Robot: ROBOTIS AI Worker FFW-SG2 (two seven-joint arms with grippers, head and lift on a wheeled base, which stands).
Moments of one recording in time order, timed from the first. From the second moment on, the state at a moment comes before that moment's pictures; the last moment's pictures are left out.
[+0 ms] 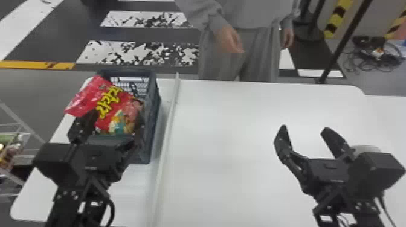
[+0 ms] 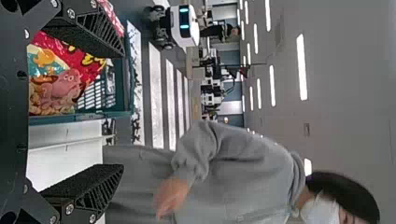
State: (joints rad) left arm 0.65 0.17 -0.04 -2.26 0.06 0.06 0.13; right arm 0.65 -0.13 0.12 -2.21 -0.13 0.10 -0.16
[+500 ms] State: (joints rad) left arm 0.60 0.17 0.18 -2.24 0.19 0.19 0.10; right arm 0.65 -0.14 0.12 -2.22 -0.13 0.11 -0.16
